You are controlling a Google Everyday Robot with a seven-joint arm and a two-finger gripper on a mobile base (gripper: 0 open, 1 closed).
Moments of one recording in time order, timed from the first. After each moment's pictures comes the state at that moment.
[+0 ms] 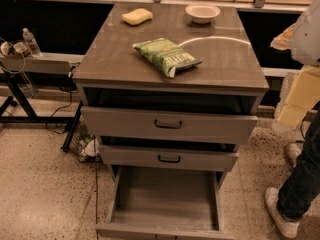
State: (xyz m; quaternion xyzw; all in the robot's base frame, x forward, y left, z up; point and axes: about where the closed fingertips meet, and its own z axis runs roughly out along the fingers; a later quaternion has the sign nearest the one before) arm 0.438 -0.217 0.976 -0.60 0.78 -0.03 0.16
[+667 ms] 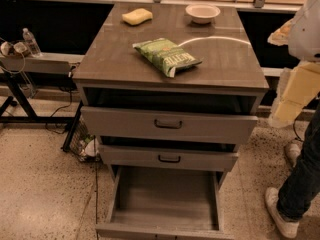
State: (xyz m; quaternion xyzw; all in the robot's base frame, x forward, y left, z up) arm 0.445 -0.210 0.981 -0.61 0.78 -0.03 0.17
